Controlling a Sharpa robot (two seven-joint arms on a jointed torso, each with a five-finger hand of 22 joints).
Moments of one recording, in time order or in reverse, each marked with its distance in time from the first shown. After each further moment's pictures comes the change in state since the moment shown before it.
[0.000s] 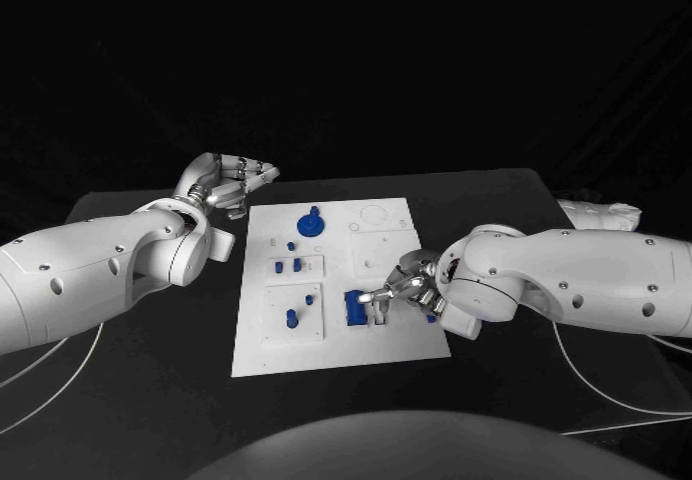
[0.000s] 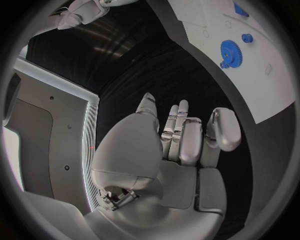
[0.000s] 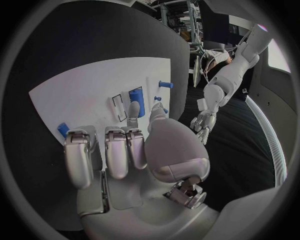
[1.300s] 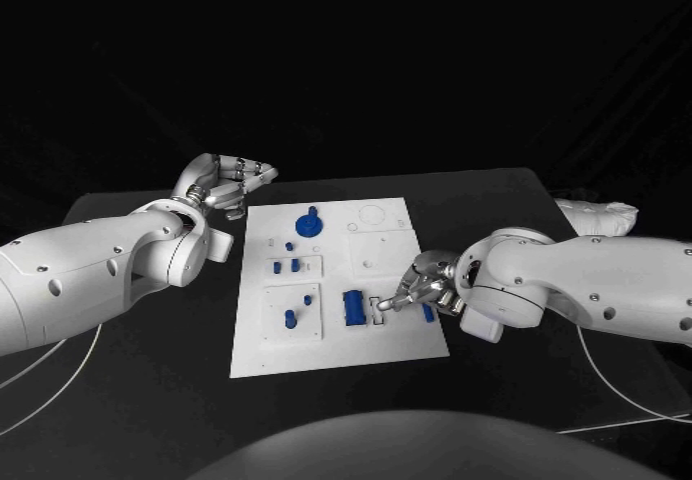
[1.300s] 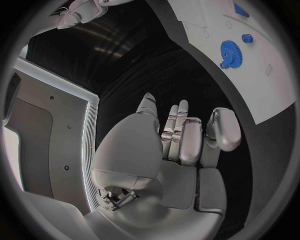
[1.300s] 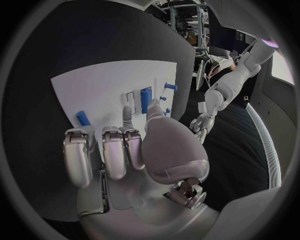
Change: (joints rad) left arm 0.000 0.005 0.000 -0.006 -0.001 0.006 -0.002; left_hand 0.004 0.004 -0.005 -0.001 0.008 0.000 0.000 0.000 0.000 0.000 0.000 0.000 0.000 0.000 0.000 0.000 -0.001 0.000 0.000 0.000 0.000 0.000; right arm 0.001 -0.117 0.000 0.077 -0.105 0.007 0.009; right_hand 0.092 0.034 0.019 -0.067 0.060 -0.154 0.079 -0.241 -0.131 0.000 0.062 0.004 0.000 0.002 0.042 0.000 0.000 0.000 0.000 0.026 0.000 0.001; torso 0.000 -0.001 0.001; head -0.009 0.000
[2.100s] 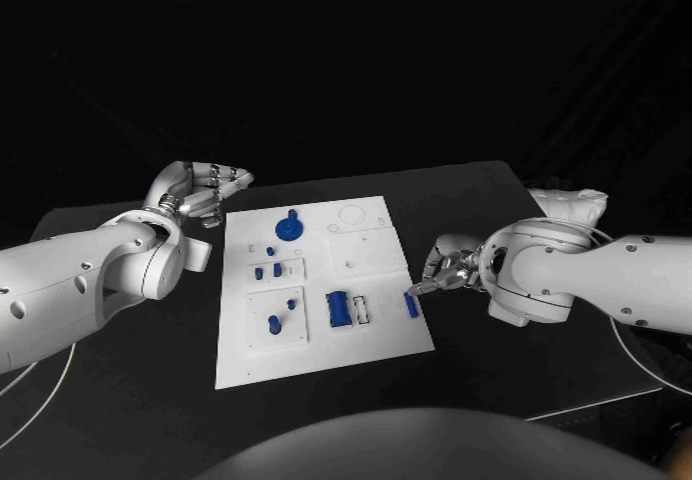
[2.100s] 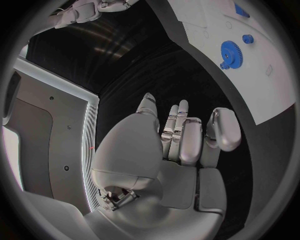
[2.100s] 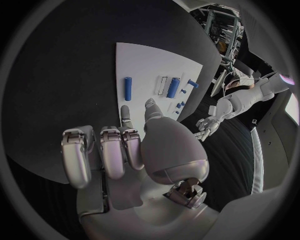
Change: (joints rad) left arm 0.000 0.002 0.000 -0.002 -0.001 0.001 -0.002; left_hand 0.000 0.000 0.000 0.000 0.000 0.000 0.000 0.000 0.000 0.000 0.000 0.000 0.000 0.000 0.000 0.000 0.000 0.000 0.000 0.000 0.000 0.001; right arm 0.002 -0.161 -0.002 0.077 -0.337 0.007 -0.054; right_hand -0.003 -0.016 0.028 -0.035 0.093 0.074 0.019 -0.097 -0.170 0.000 0.021 0.000 0.000 -0.002 0.027 0.000 0.000 0.000 0.000 0.032 0.000 0.000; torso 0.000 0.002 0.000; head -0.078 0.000
